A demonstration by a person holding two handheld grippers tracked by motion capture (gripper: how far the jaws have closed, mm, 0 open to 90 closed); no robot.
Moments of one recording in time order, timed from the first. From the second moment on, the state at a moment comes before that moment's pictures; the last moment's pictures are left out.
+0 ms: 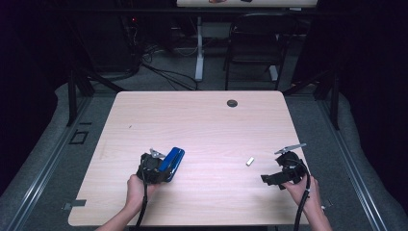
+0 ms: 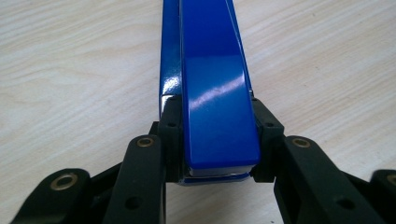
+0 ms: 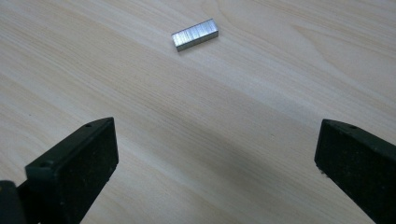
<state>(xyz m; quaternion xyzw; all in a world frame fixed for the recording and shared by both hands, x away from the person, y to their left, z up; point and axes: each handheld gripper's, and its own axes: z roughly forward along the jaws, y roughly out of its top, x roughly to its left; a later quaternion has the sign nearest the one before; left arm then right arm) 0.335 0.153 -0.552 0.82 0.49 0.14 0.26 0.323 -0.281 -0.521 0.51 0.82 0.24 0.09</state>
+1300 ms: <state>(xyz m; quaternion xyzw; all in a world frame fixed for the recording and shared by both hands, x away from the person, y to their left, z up) 0.341 0.194 -0.532 0.82 0.49 0.10 0.27 0.320 -0.279 -0.518 0.50 0.82 0.24 0.11</state>
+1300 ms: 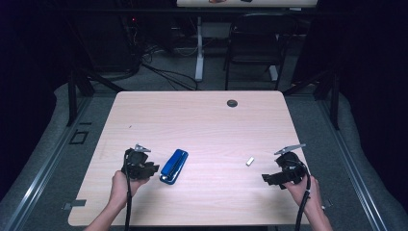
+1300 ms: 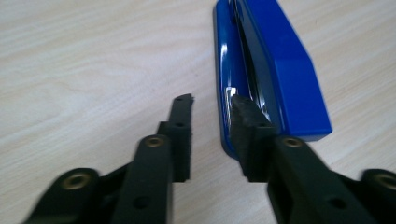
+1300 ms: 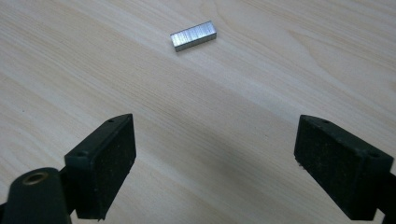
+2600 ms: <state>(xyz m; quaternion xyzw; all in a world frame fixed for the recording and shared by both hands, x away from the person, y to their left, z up) 0.336 0.167 -0.548 0.85 0.45 0.03 0.28 0.322 -0.274 -0.523 0.50 0.83 0.24 0.09</state>
